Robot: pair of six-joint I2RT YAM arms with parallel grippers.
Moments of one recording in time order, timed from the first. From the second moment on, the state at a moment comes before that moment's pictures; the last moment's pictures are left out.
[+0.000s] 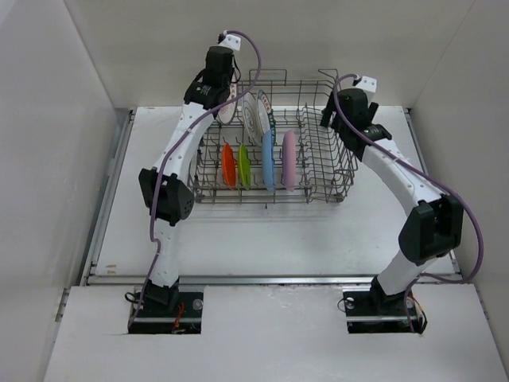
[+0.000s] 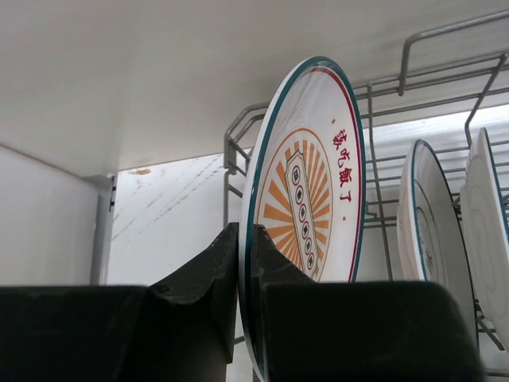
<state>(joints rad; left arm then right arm) -0.37 2.19 2.42 -0.62 -0.42 0.15 0.31 1.67 1.52 -0.32 0.51 0.37</state>
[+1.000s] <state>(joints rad) 0.12 1.88 1.83 -0.86 -0.10 -0.03 0.42 1.59 1.46 -0.35 -0.19 0.27</state>
